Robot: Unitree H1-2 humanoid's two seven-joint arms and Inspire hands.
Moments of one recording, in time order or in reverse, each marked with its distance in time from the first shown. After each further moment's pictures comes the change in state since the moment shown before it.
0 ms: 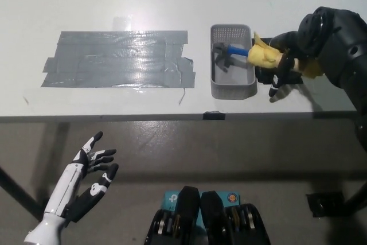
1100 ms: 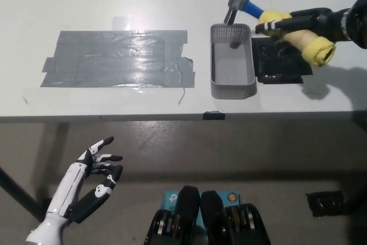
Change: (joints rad) left_arm -0.004 0.001 -0.007 0.005 0.032 -0.032 -0.010; right_arm -0.025 -0.110 -0.673 0.044 0.344 0.368 0.187
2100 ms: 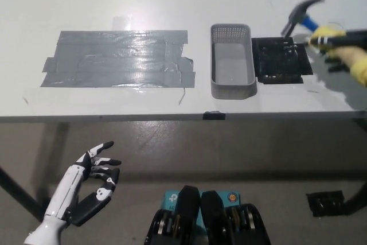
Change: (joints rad) left_arm 0.011 0.000 0.011 0.007 0.001 -0.014 -0.005; right_arm 0.143 -0.130 0.042 -0.010 0.061 -0.001 0.000
